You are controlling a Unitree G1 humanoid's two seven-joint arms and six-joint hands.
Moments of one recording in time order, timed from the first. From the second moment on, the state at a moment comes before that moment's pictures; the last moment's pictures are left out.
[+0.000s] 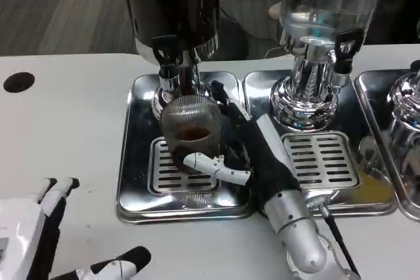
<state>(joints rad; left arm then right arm) 0.80 0.00 0.27 -1.04 1.15 -0.13 -0.53 -0.42 0.05 0.23 0.94 -0.34 -0.58 -0.24</state>
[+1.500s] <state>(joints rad) 0.80 -0.06 0.49 -1.04 0.99 -0.31 -0.55 -0.45 0.11 0.26 1.03 -0.37 -0.60 -0.38</state>
